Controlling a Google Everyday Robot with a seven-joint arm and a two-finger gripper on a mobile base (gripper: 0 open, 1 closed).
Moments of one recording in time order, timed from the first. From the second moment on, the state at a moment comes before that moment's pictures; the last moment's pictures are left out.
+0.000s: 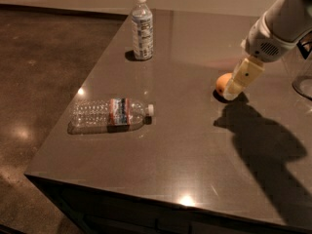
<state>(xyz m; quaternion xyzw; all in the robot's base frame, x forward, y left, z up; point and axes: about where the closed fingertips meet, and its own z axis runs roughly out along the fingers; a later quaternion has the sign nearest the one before) 0.566 -0.222 0.917 -0.52 0.83 0.01 0.22</state>
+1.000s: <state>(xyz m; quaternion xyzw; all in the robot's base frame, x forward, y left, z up) 0.587 -0.216 0.871 -0.53 0.83 0.02 0.17</state>
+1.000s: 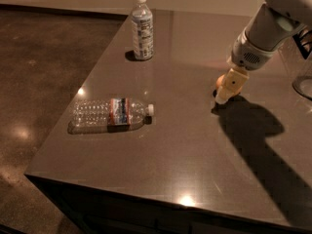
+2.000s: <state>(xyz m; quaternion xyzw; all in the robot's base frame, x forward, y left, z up) 0.583 -0.183 0.882 -0.57 0.81 0.02 0.16</state>
